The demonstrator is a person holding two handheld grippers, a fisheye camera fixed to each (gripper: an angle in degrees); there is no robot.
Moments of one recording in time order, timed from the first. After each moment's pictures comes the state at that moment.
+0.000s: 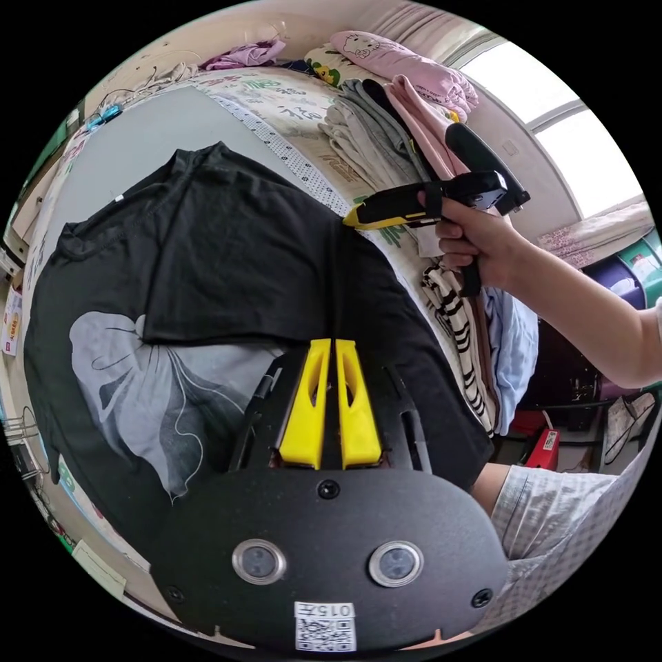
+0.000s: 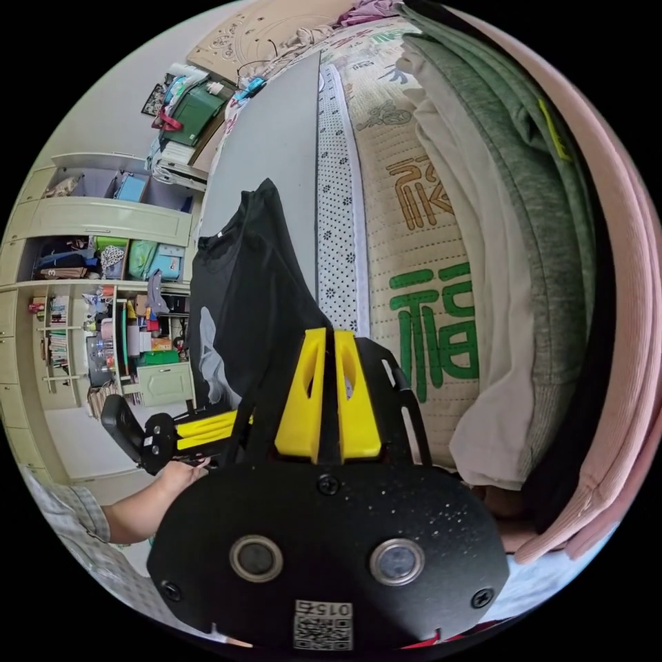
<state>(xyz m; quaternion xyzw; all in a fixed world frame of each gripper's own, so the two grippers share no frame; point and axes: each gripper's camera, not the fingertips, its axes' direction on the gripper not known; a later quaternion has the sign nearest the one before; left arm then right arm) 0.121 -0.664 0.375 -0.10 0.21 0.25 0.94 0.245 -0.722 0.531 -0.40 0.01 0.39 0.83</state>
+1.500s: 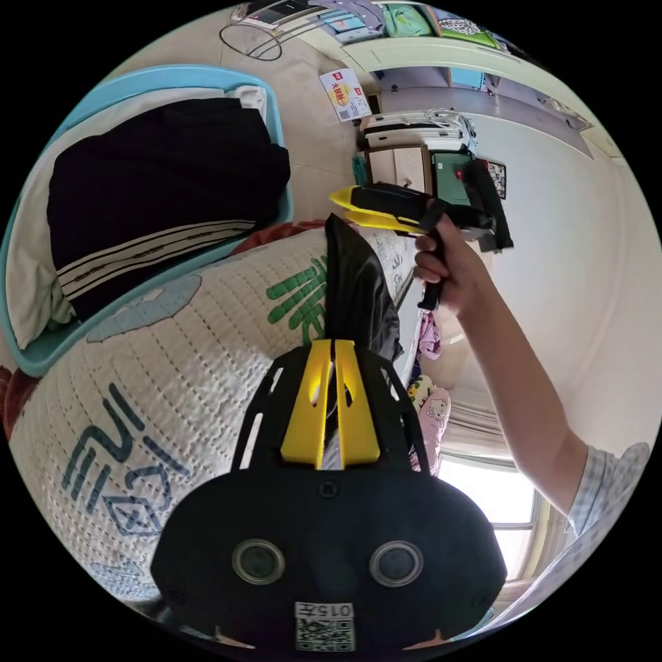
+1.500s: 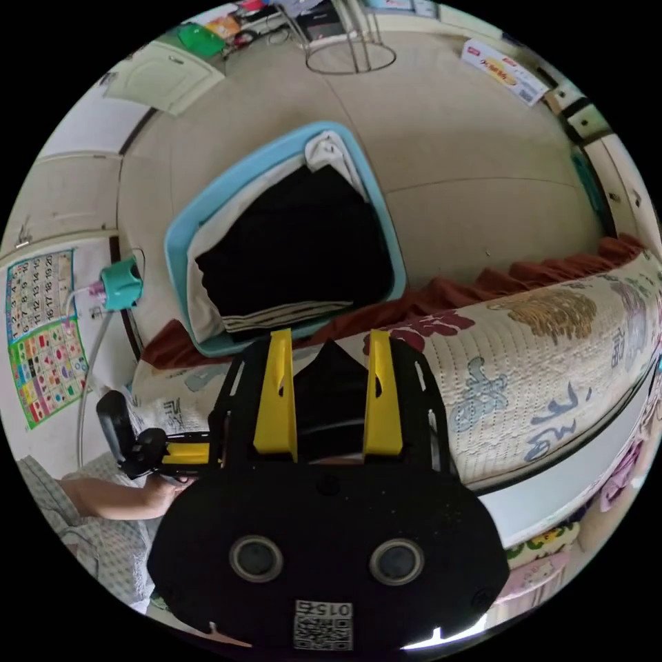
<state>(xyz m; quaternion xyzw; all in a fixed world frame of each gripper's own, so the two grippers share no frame) -0.395 -0.502 0.427 0.11 0.39 -0.49 0.77 -0.304 -0.897 1.135 -0.70 -0.12 -0.25 0.66</state>
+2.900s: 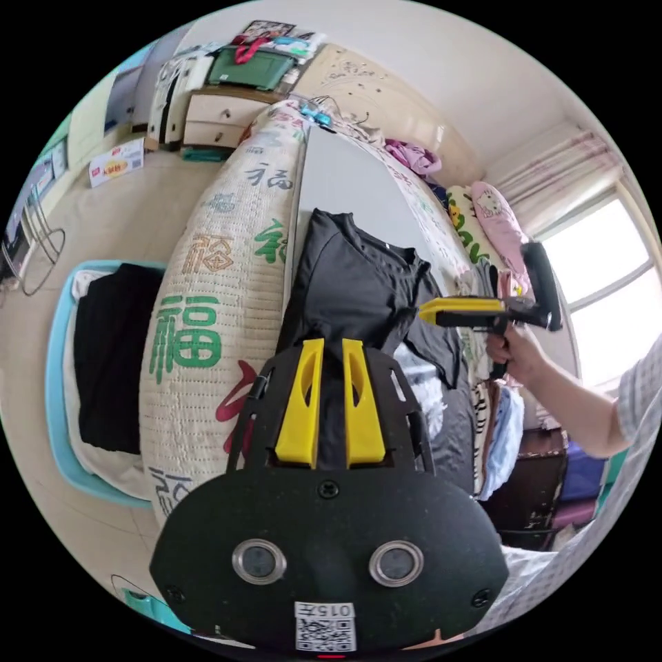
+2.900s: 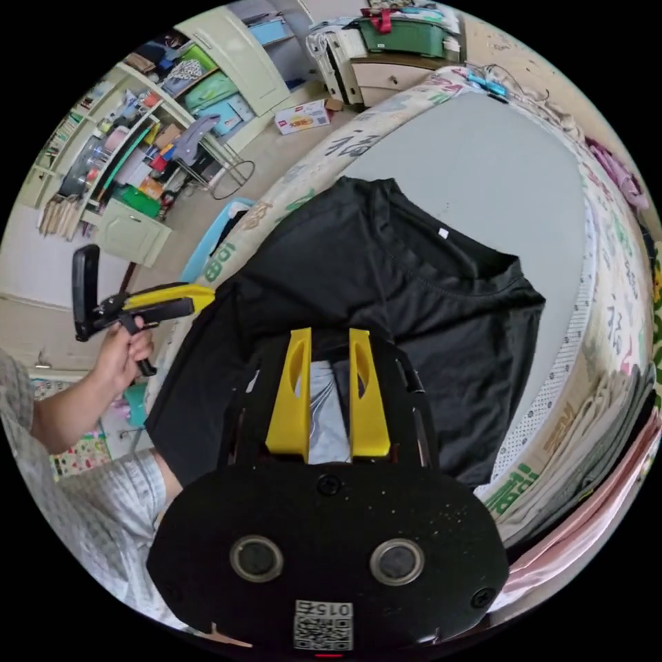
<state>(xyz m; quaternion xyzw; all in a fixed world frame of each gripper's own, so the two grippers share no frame) -0.230 -0.582 0.318 0.03 0.25 -0.05 0.97 -0.058 -0.918 0.700 -0.50 0.00 0.03 0.87</state>
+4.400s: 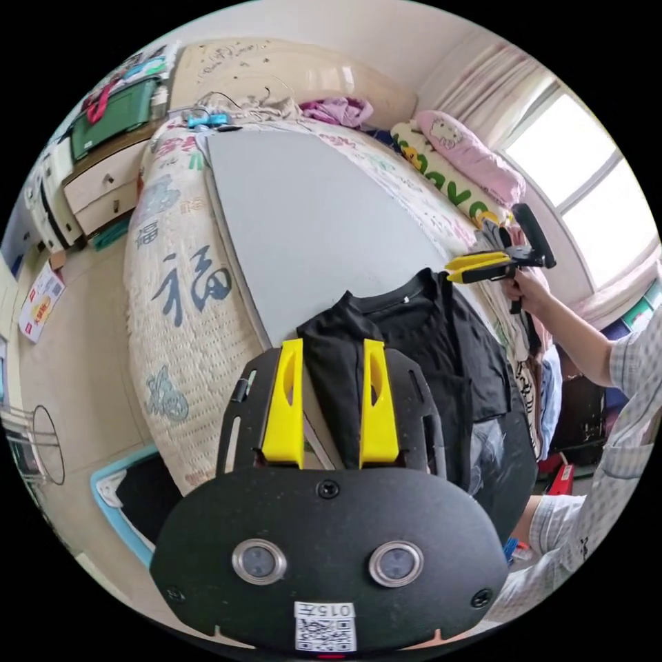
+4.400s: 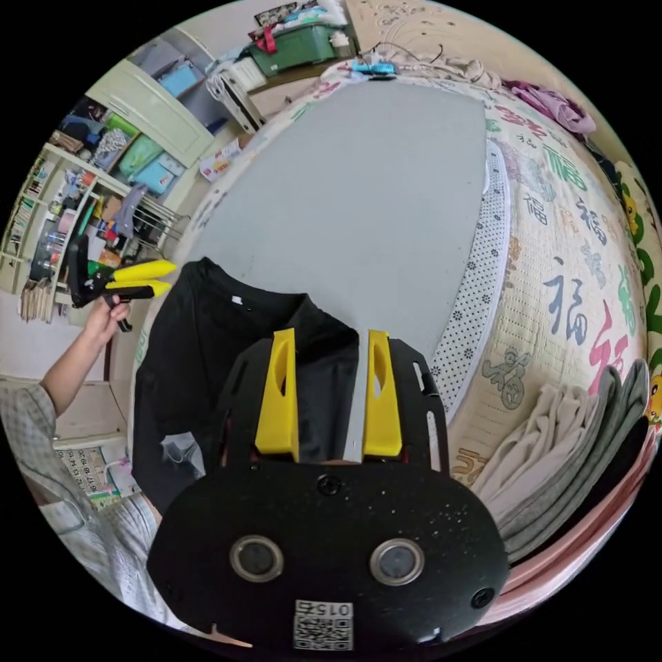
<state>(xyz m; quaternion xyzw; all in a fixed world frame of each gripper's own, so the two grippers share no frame) -0.168 -0.842 0.309 0.00 0.20 0.19 0.96 0.190 -0.902 0.652 -0.50 0.05 0.11 0.86</state>
